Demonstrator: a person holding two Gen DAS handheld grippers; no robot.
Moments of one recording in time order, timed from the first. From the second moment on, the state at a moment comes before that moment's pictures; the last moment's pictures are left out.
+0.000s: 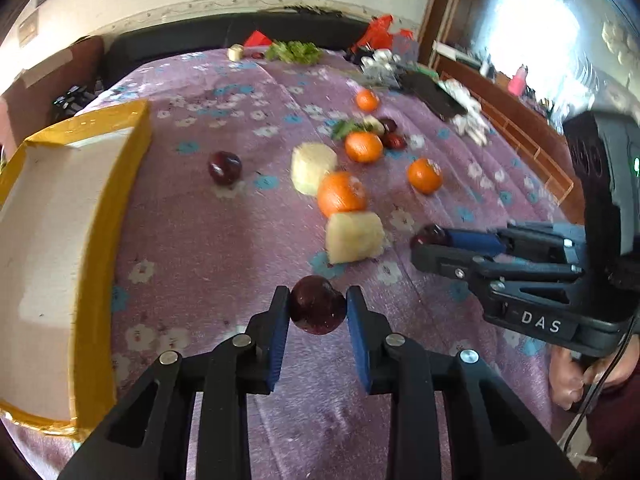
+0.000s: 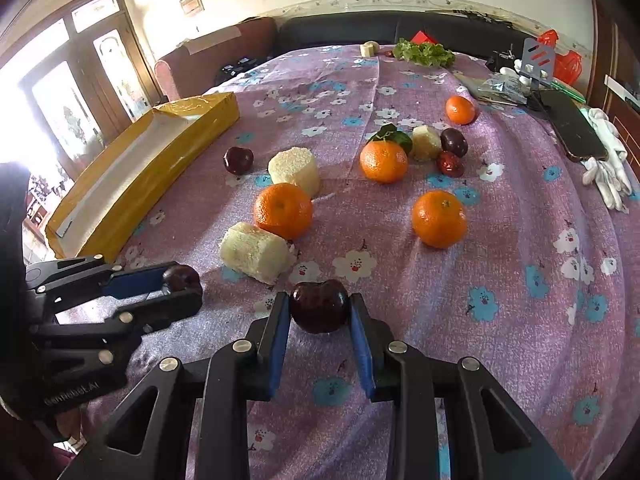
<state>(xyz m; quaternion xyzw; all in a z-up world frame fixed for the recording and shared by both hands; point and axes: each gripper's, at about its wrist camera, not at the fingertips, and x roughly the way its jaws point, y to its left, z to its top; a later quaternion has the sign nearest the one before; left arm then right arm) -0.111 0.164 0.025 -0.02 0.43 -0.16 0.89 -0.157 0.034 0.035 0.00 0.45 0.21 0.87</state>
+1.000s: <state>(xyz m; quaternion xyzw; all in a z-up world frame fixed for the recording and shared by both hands) -0.142 0.394 0.055 -0.13 0.41 0.10 0.90 -0.151 0.258 0.072 0.01 0.46 0.41 0.79</state>
